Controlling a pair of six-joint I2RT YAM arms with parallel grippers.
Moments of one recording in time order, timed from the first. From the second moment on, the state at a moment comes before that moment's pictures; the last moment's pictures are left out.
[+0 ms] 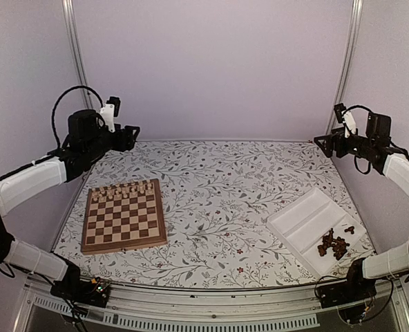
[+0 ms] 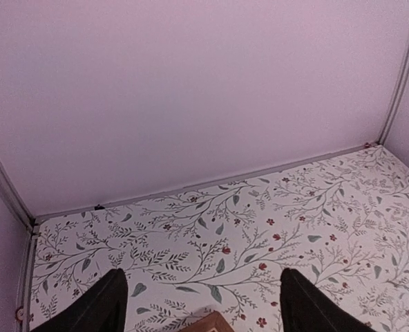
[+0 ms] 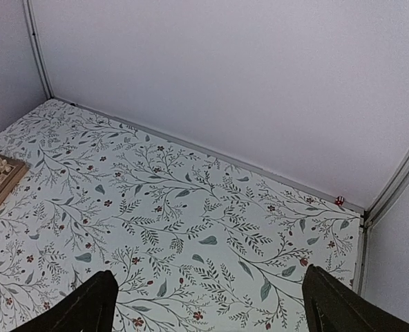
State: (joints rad) left arm -0.32 1.30 0.97 0.10 -0.05 -0.03; right arm -0.09 1.25 1.00 -0.11 -0.55 -0.24
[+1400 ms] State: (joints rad) left arm -0.59 1.43 1.02 0.07 0.22 0.07; right arm 0.28 1.28 0.67 -0.71 -0.26 -1.06
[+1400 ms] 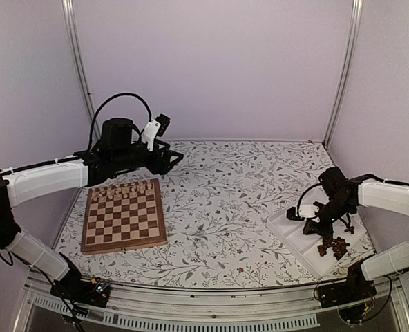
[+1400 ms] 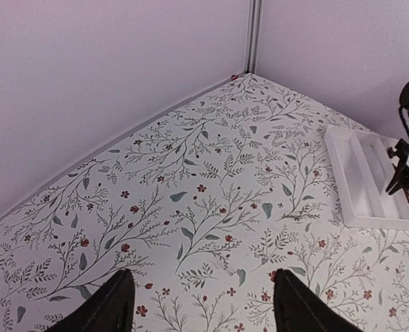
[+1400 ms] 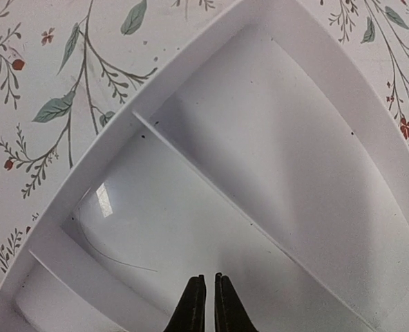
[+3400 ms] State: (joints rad) left arm 0.11 1.19 0.63 -0.45 -0.05 -0.37; right arm 0.01 1.40 0.88 -0.49 -0.46 -0.77
